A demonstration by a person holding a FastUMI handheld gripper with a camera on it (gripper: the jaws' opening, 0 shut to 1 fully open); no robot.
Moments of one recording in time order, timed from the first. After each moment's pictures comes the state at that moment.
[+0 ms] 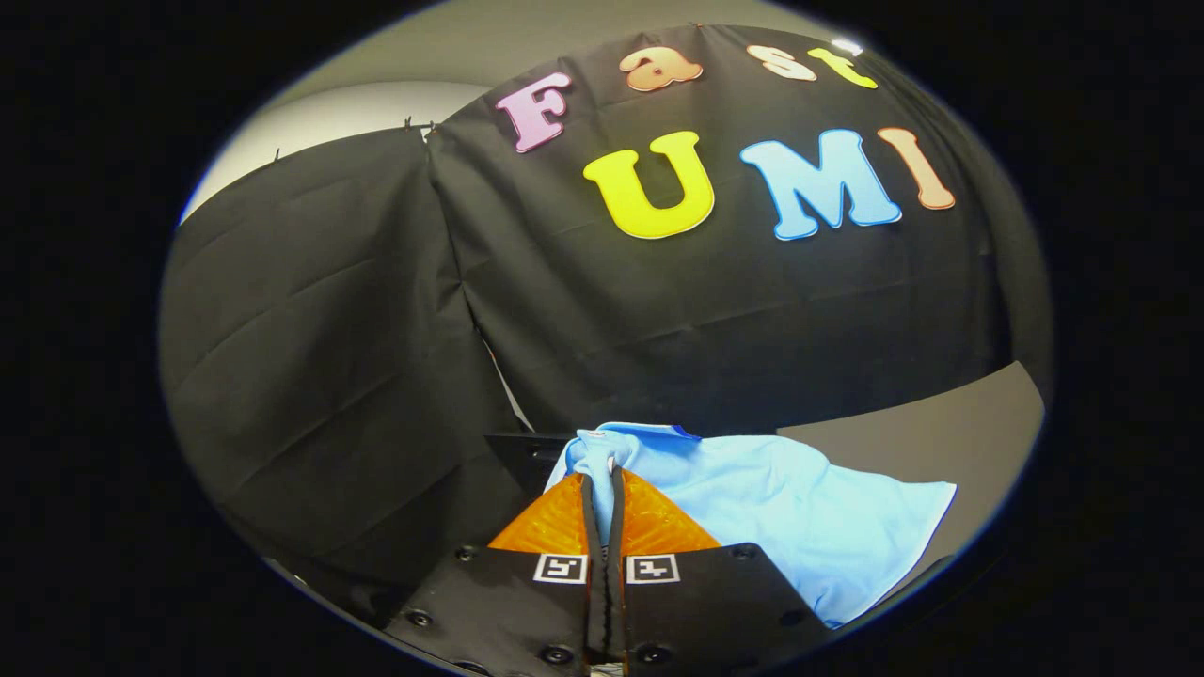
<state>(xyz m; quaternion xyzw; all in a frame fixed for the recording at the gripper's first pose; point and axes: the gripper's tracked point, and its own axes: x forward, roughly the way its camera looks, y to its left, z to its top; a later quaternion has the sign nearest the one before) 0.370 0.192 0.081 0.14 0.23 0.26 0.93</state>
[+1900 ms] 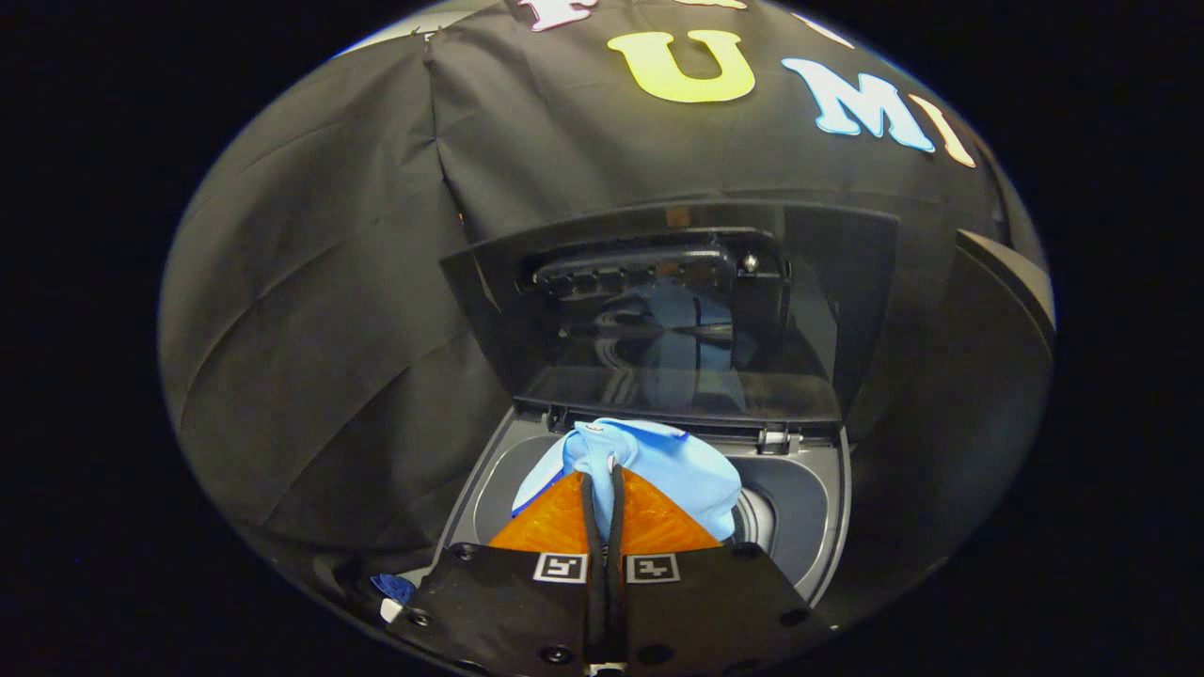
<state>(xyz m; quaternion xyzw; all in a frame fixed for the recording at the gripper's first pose) 0.374 0.354 -0.135 0.06 0.36 0.20 0.91</state>
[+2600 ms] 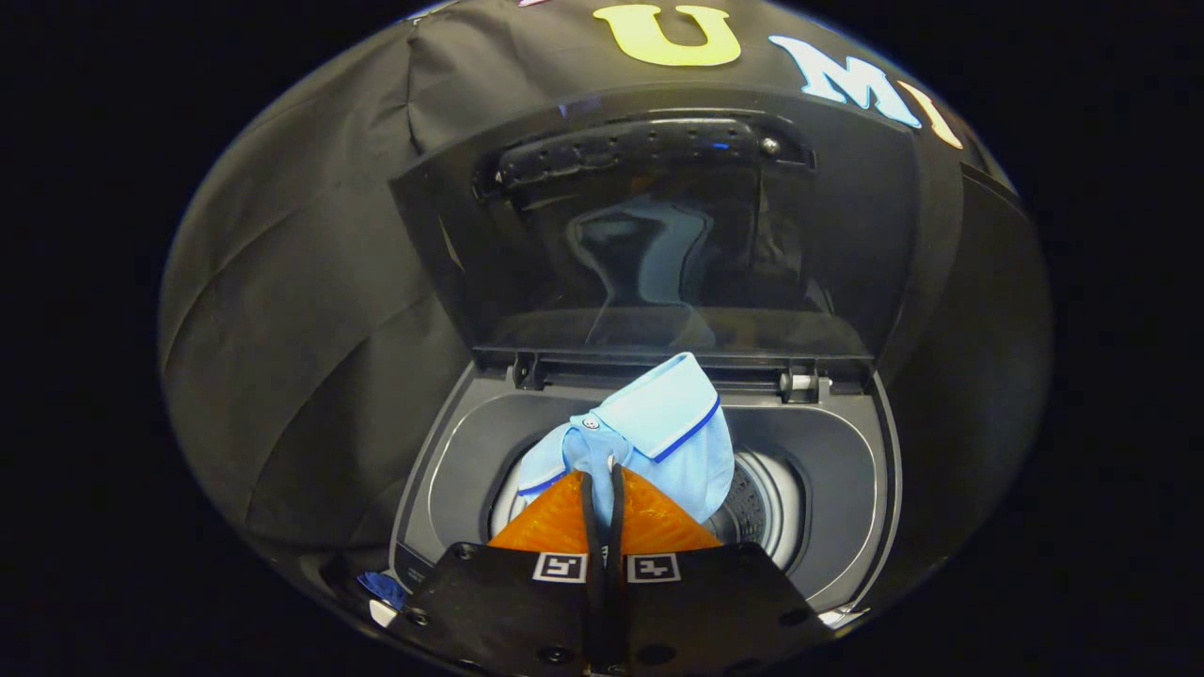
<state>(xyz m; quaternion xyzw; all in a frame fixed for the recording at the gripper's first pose) 0.376 0.377 -0.211 0.04 0.40 0.16 0.90</state>
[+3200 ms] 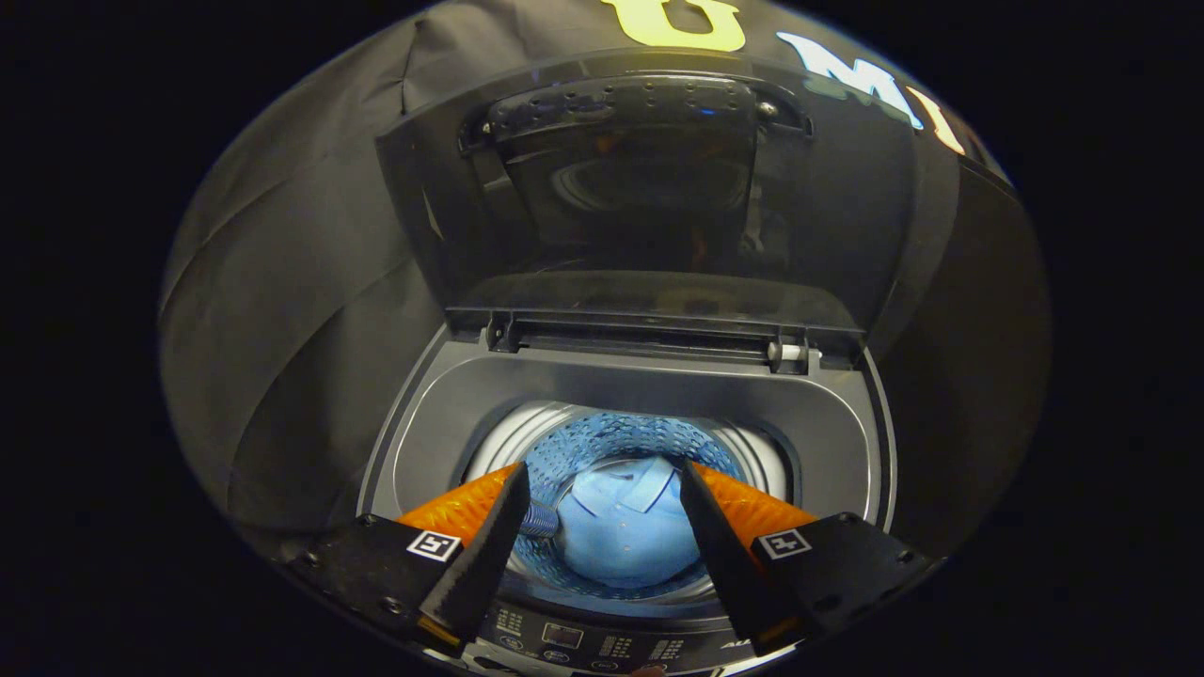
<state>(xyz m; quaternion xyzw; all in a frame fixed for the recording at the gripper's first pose) 0.364 0.372 -0.231 0.02 0.42 0.14 0.90</state>
